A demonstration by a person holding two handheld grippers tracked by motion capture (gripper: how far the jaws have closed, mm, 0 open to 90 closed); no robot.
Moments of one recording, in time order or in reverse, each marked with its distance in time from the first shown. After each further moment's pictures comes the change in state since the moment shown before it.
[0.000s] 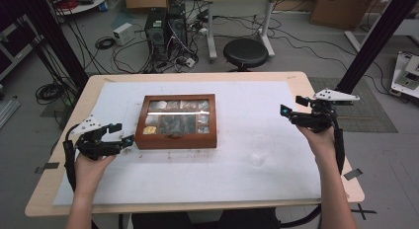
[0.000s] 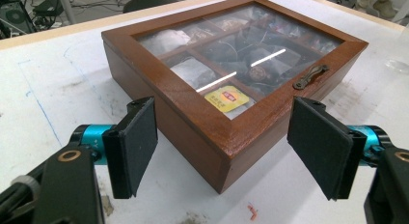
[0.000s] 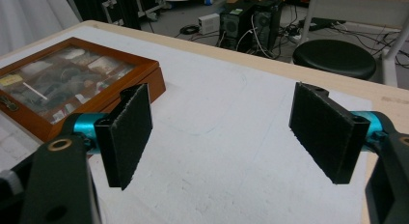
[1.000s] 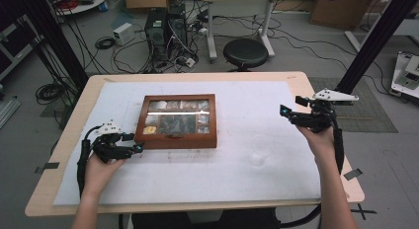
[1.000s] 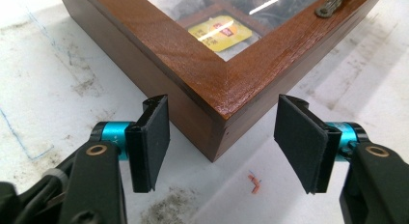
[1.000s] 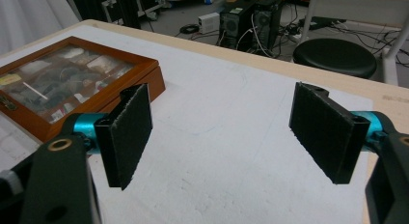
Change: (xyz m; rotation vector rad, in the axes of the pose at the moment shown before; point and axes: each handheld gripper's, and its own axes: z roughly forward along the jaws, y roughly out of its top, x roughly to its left) left arm -0.006 -0.014 0.036 0.222 -0.015 0.030; right arm -0.001 -0.001 0.001 0.002 -0.001 0.005
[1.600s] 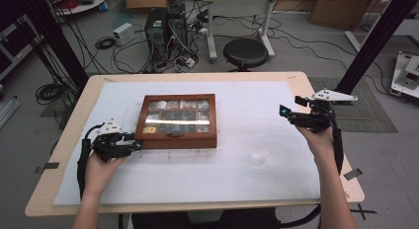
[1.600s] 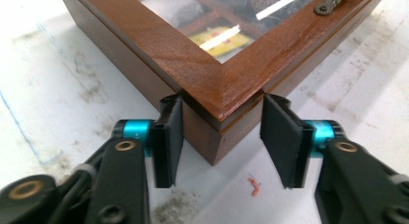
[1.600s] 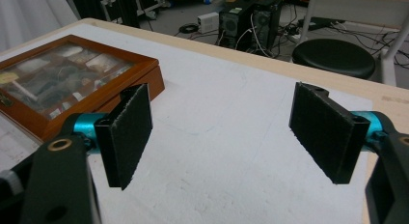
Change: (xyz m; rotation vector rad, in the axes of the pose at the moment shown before) left arm -0.007 0.008 -0.006 -0.013 0.038 0.042; right arm 0.001 0.000 0.001 0.000 -0.002 -0.009
